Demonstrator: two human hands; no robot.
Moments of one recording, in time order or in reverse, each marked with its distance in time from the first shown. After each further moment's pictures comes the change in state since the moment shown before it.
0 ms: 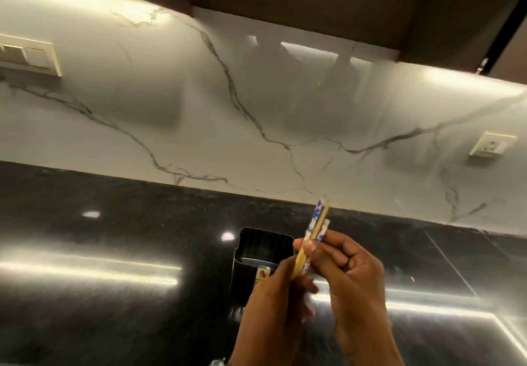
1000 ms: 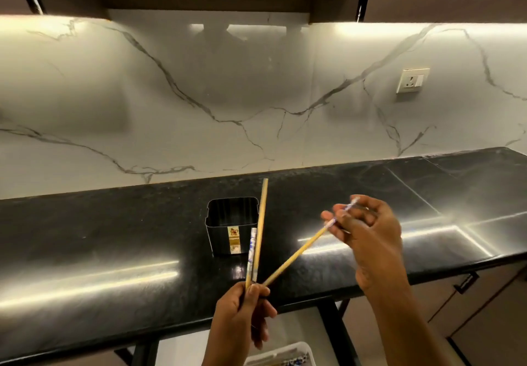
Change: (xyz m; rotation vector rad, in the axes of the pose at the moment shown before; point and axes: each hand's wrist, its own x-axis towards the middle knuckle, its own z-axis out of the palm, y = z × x) left_hand -0.100 -0.039 0.013 -0.074 -0.058 -0.303; right_hand -0.065 -0.020 -0.110 0.259 0.446 0.104
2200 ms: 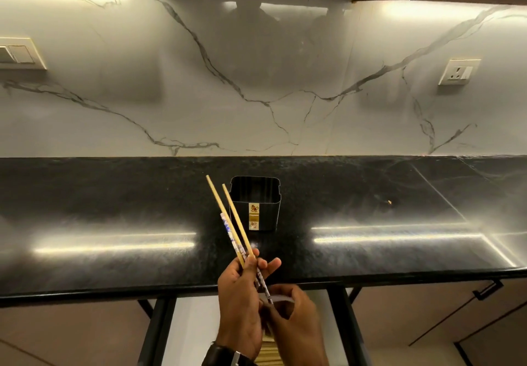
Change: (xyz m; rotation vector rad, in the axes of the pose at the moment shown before) left_hand -0.008 -0.004 0.012 -0.607 0.426 -0.113; right_hand -0.124 0.139 0.017 -0.606 -0.327 0.342
